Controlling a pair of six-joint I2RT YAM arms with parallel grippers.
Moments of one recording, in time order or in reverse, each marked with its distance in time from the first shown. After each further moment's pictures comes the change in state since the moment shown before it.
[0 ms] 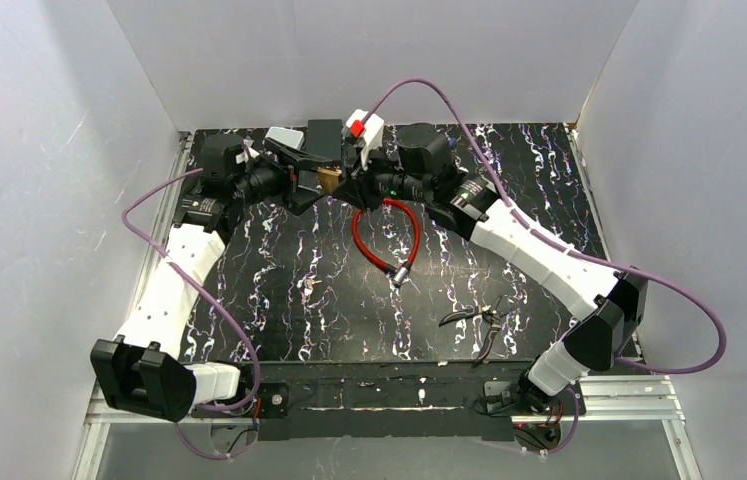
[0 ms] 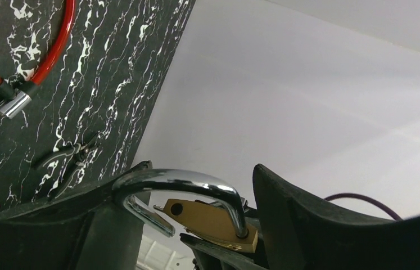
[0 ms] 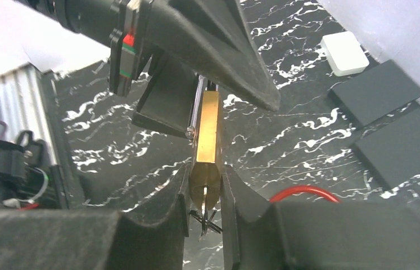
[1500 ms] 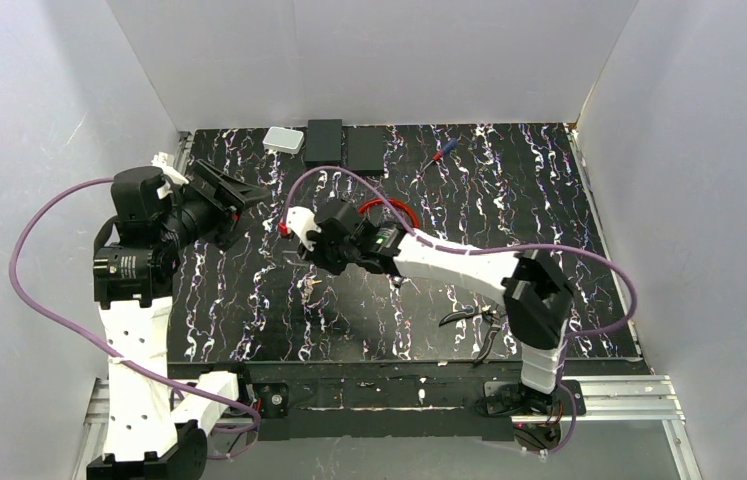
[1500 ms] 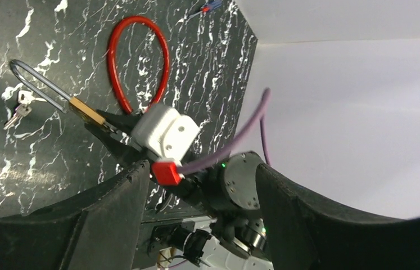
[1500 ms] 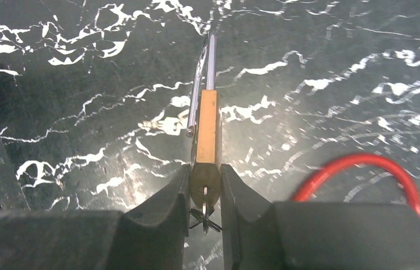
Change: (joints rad) left arm 0.246 -0.305 0.213 -0.587 -0.106 0.481; right arm 0.241 0.268 -0.098 -0.049 0.282 -0.251
